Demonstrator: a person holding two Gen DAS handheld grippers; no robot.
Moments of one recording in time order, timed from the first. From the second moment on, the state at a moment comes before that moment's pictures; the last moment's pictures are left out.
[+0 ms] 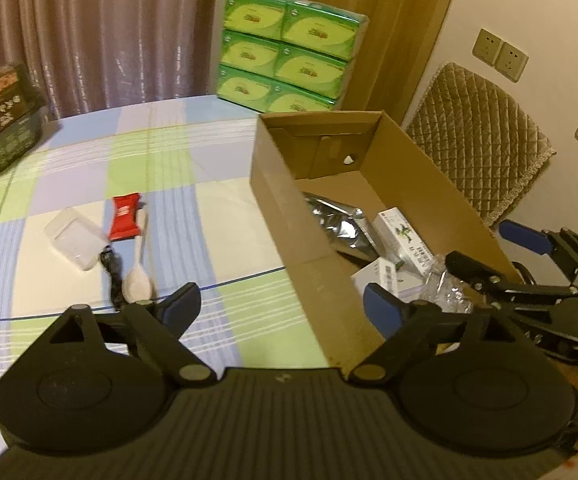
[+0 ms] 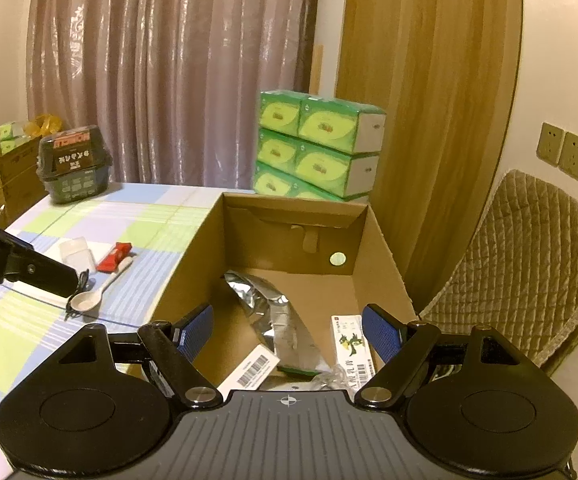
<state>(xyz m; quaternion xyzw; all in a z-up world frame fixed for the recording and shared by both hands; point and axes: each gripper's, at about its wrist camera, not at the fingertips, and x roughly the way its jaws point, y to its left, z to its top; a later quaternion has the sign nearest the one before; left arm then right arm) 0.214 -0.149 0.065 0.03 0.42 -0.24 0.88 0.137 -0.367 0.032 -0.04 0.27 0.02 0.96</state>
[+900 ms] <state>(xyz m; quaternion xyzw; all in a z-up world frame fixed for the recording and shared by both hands) 0.165 0.030 0.045 0.08 0.42 -0.14 0.89 0.112 -0.242 0.049 -0.07 0.27 0.11 0.95</state>
